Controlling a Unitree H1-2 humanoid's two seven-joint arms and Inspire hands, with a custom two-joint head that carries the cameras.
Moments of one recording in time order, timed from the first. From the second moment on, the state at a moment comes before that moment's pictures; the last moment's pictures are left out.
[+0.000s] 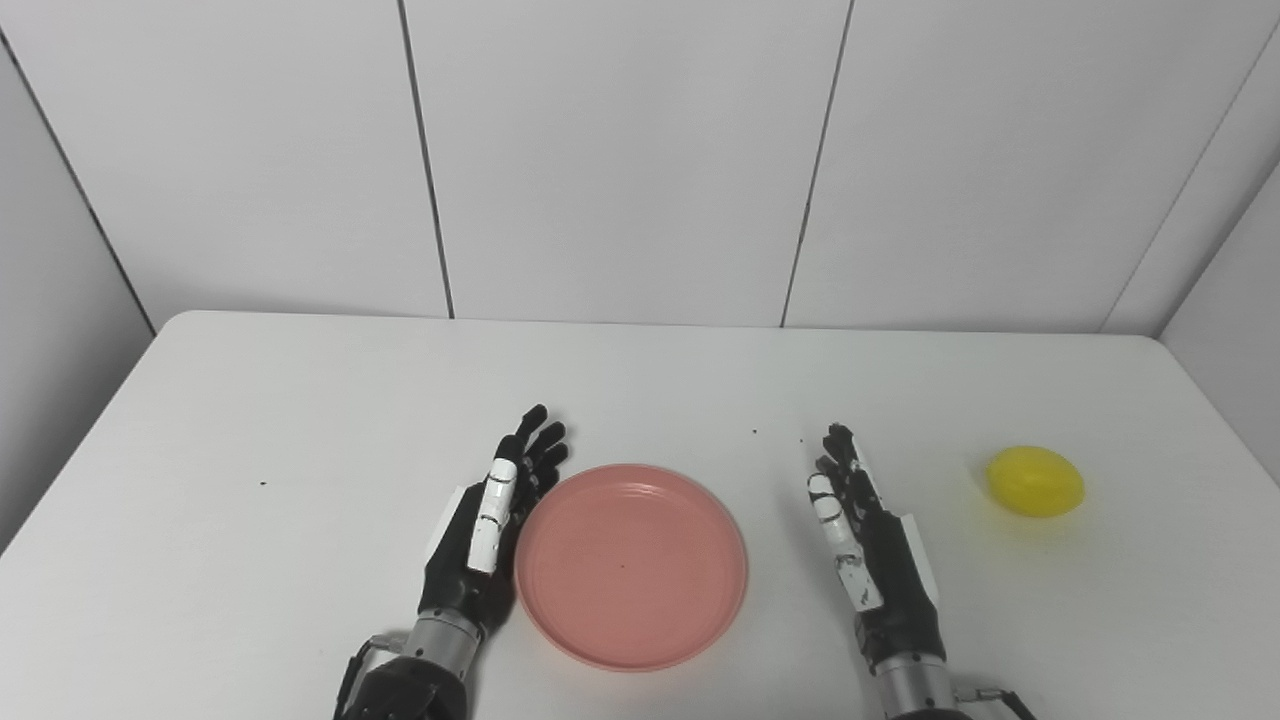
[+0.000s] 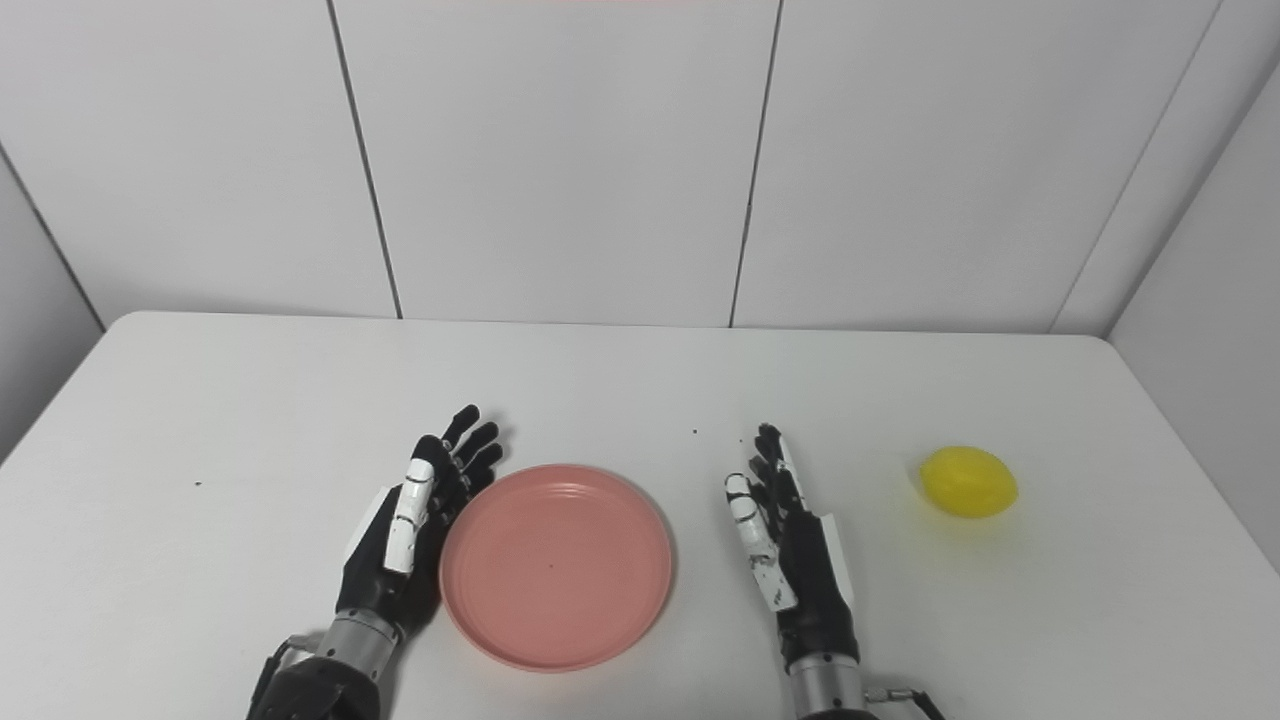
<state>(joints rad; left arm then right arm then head) -0.16 -0.02 -0.08 0.05 -0.17 0.05 -0.16 -0.05 0.04 0.04 -0.07 -0.12 -0.03 -0.05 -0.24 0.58</state>
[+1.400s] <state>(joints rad) -0.18 0.03 -0.04 0.09 -0.17 -0.01 -0.19 -0.19 -0.30 -0.12 -0.23 -0.75 0.21 -0.11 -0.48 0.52</state>
